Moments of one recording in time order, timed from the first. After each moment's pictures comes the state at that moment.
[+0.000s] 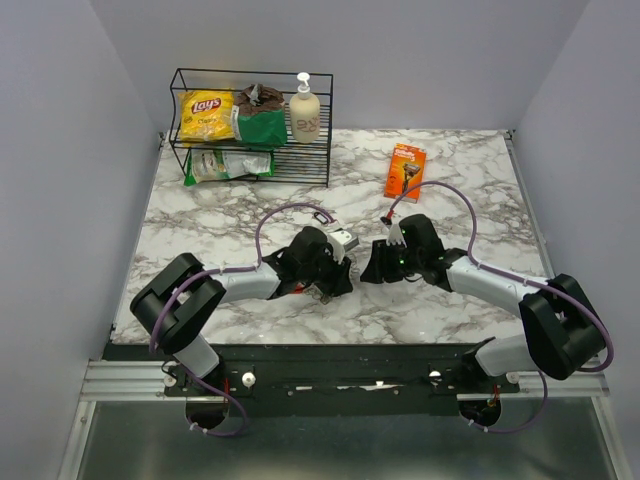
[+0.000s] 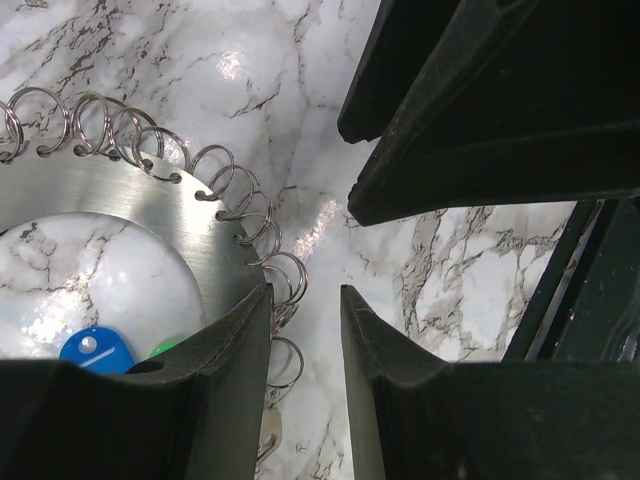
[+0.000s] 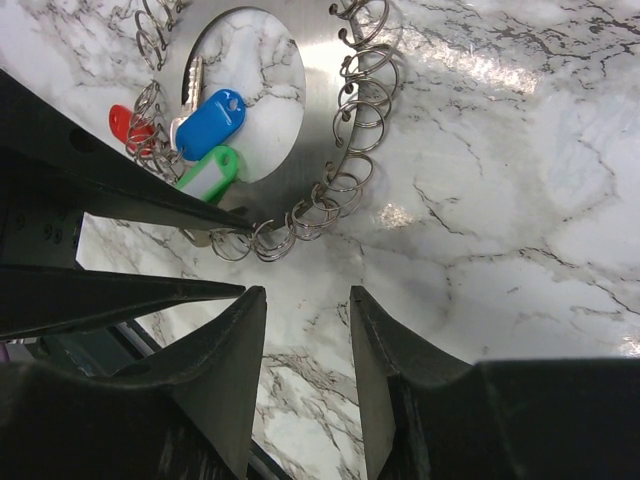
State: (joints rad) left arm -0.79 1.60 0.71 0.25 0.39 -0.20; right arm 0.54 1.39 0.65 -0.06 -0.37 0.41
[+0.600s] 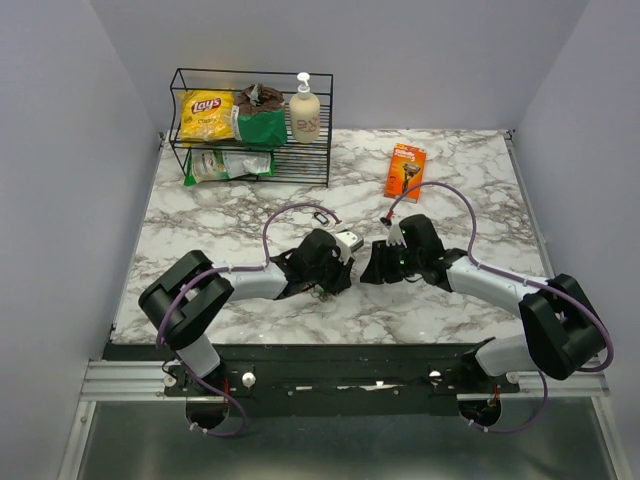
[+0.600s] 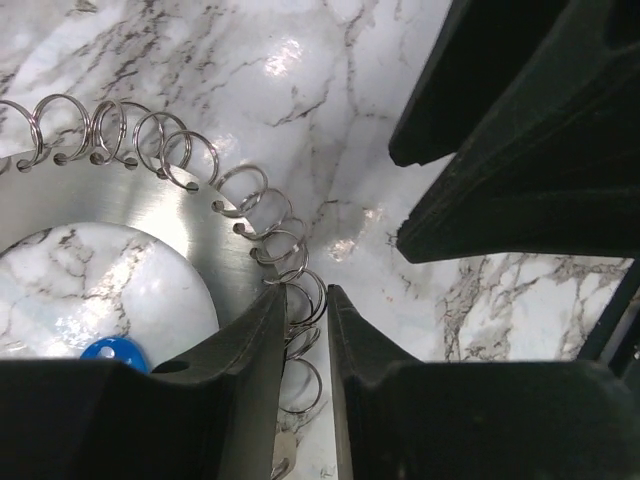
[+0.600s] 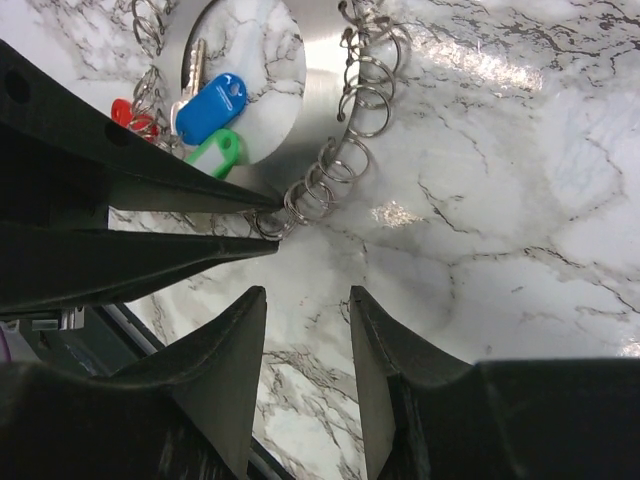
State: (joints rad) left arm -0.83 1.65 0.75 0.22 0.25 -0.18; right arm 0.54 1.39 0.65 -0.06 -0.38 0.40
